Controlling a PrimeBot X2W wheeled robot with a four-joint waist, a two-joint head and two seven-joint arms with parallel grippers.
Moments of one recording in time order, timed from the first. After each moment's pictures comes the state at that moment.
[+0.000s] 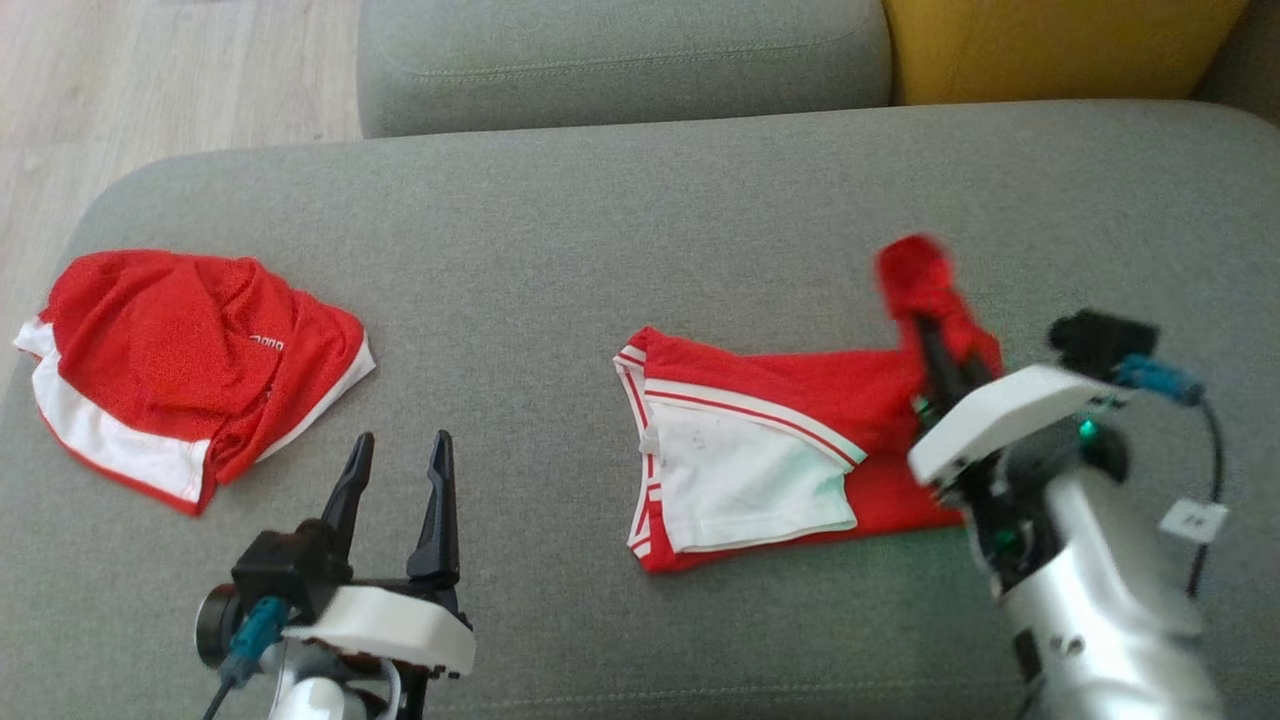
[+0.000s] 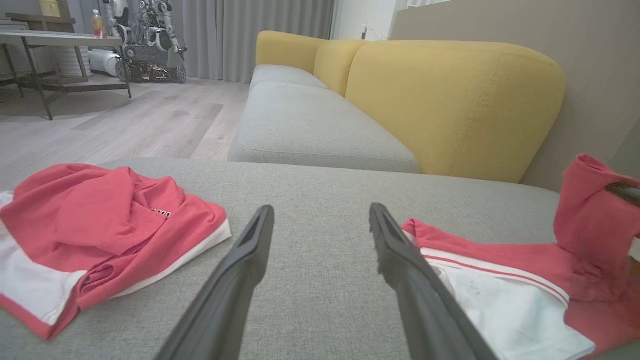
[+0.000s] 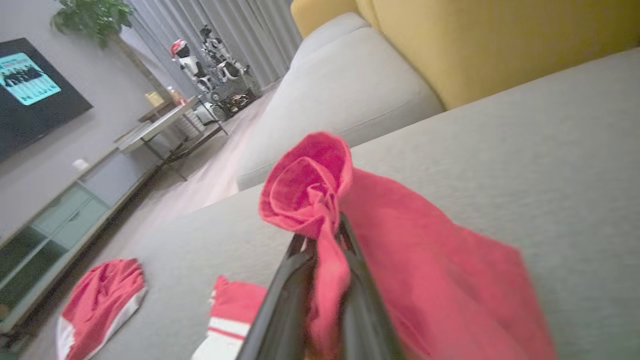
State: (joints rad) left arm 0.02 0.05 -0.22 0.14 -0.22 0.04 -0.25; right arm -0.42 -0.06 0.11 0.60 0.53 0.13 0.07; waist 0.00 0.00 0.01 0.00
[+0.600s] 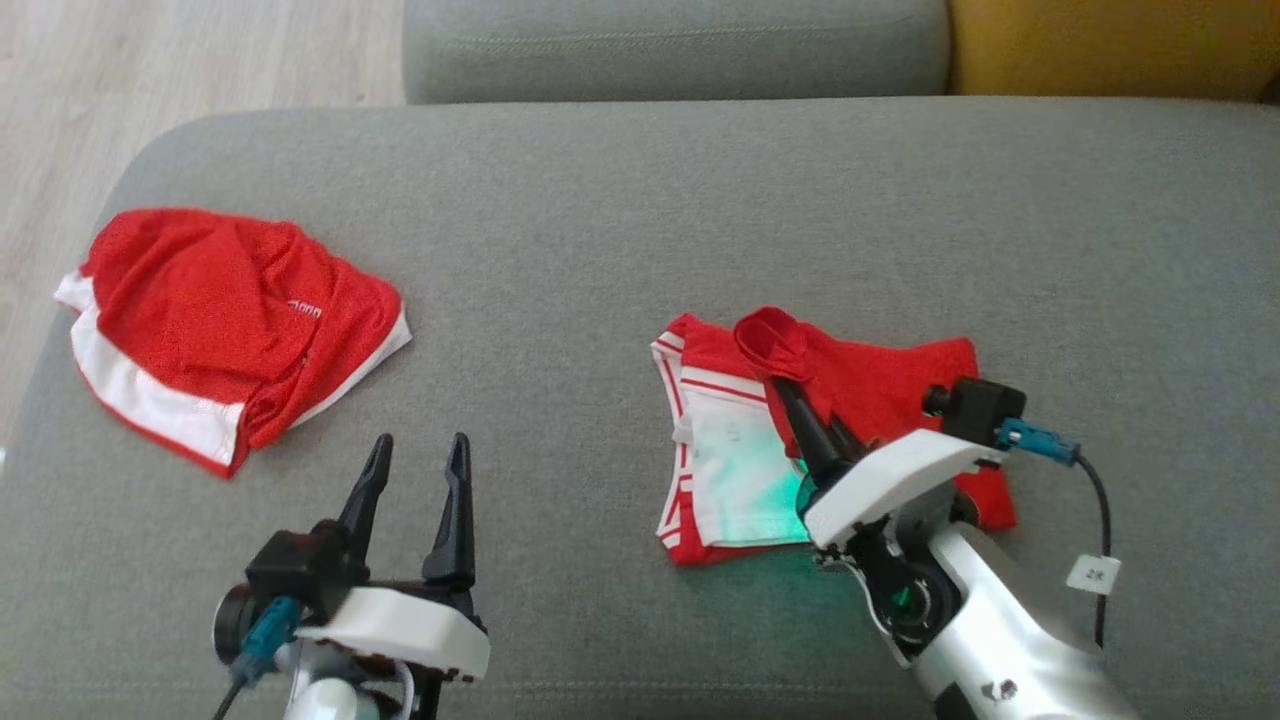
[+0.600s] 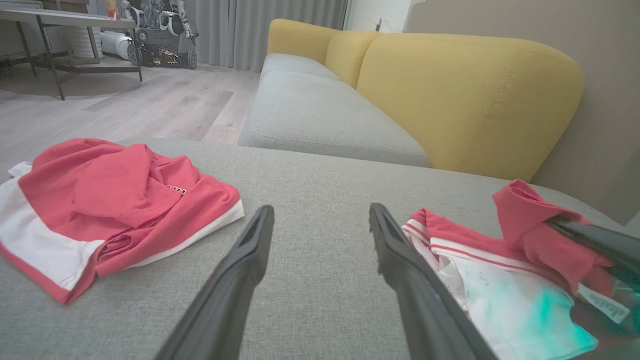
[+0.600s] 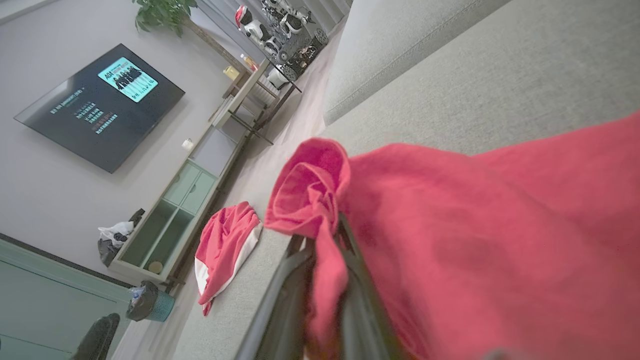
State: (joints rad) left arm 0.02 0.05 -0.24 0.14 -0.24 0.05 -0.25; right arm -0.37 -0.06 0.50 0.57 0.97 0.13 -0.02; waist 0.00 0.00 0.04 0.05
